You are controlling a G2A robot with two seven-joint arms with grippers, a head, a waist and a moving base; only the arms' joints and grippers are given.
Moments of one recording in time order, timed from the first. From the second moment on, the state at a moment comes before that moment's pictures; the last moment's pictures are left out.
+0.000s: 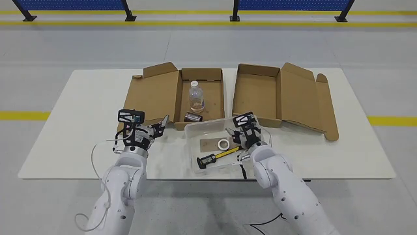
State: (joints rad) left arm 1.51 -1.37 -1.49 -1.76 1.44 -0.01 -0.16; right arm -1.20 -1.35 1.01 -1.41 -1.30 0.13 0.33
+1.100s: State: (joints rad) left arm 1.51 -1.37 -1.49 -1.76 1.44 -0.01 -0.16; right arm -1.11 -1.39 0.99 -1.22 -1.26 0.10 0.32
